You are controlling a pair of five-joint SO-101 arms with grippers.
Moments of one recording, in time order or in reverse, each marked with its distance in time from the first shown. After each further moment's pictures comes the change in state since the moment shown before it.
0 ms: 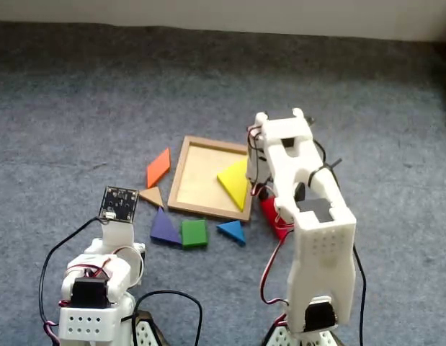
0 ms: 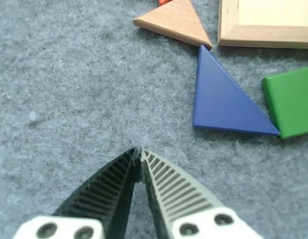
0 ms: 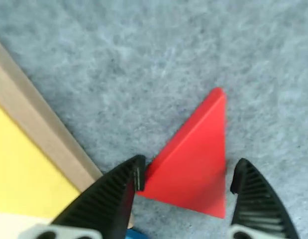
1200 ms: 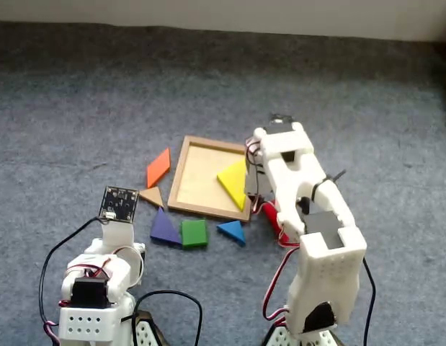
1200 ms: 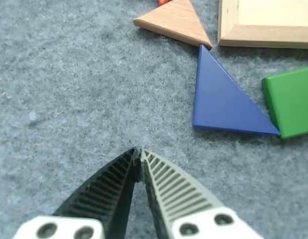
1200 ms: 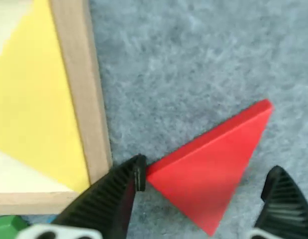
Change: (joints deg) left arm 0.0 0.0 0.0 0.0 0.0; right arm -2.3 -12.7 18.8 -12.9 18.2
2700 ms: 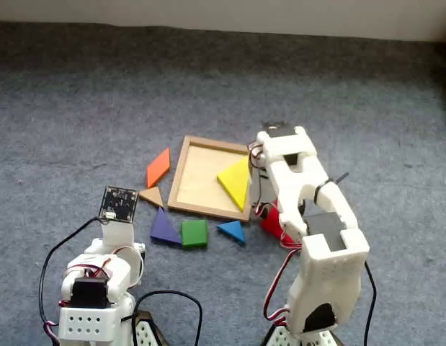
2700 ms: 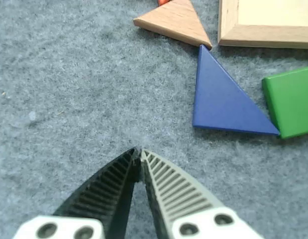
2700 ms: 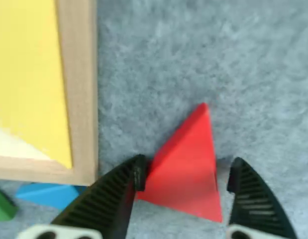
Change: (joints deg) left arm 0.0 0.0 0.0 0.0 0.0; right arm 0.8 -1.1 1.1 4.9 9.1
